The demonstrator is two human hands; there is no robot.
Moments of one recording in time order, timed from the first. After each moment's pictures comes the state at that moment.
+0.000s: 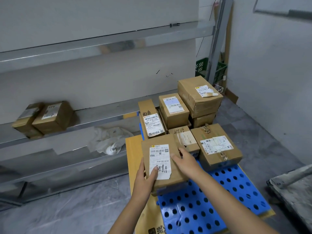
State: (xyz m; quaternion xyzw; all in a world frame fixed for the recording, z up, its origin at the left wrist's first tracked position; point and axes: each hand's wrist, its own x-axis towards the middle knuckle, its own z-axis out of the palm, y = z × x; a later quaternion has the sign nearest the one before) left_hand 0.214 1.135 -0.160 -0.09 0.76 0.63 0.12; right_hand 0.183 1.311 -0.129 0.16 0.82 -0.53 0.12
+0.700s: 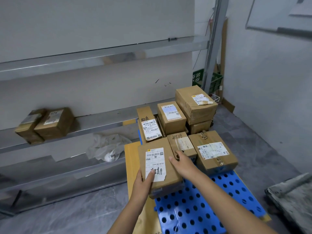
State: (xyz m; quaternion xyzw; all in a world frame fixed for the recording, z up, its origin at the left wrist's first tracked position) left_hand 0.216 1.134 -0.161 -0.12 0.73 0.66 0.14; right_hand 0.181 1.314 -0.123 0.14 0.85 -0.49 0.12
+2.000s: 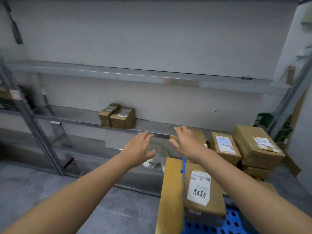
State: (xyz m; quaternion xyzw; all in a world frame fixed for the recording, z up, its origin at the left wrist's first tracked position) left_hand 0.181 0.960 -0.009 0.10 0.98 0.08 -0.15; right_hand 0.123 1.166 0.025 -0.26 0.95 -0.17 -0.03
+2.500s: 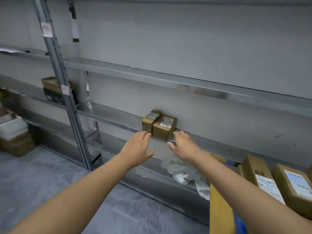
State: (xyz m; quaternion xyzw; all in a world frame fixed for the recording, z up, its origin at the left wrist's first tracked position) left_hand 0.179 0.719 0.000 -0.02 0.99 0.02 -0.15; right_hand 0.086 0.898 0.025 -0.31 0.94 -0.14 0.01
